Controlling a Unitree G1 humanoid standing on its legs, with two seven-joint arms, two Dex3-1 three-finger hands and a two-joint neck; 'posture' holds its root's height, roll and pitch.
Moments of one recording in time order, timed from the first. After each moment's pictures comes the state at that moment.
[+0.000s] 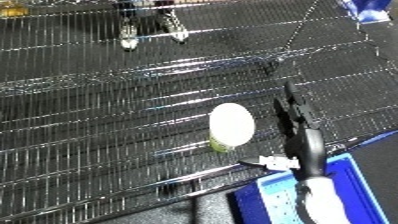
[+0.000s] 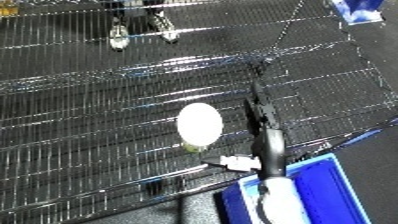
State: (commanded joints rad) left arm -0.38 0.47 -0.17 0.09 -0.76 -0.04 -0.04; right arm -0.80 -0.55 0.14 0.44 0.48 -0.29 -0.30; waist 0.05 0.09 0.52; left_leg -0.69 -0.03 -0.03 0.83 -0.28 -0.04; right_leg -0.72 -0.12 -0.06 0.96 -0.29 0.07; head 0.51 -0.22
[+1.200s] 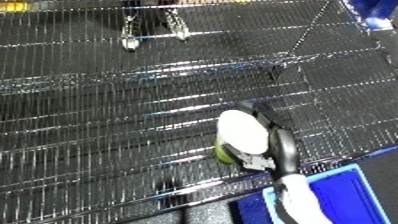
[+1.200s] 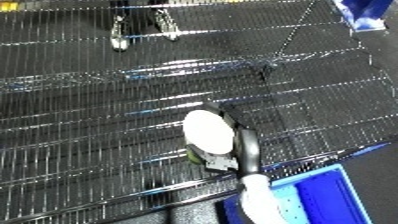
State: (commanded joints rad) left arm -0.39 0.50 -0.19 0.09 -0.81 -0.06 -0.02; right arm -0.91 -0.56 0.24 0.60 0.52 -0.27 -0.30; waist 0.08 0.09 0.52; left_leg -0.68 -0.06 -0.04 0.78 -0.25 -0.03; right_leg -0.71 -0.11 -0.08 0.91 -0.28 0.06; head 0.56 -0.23
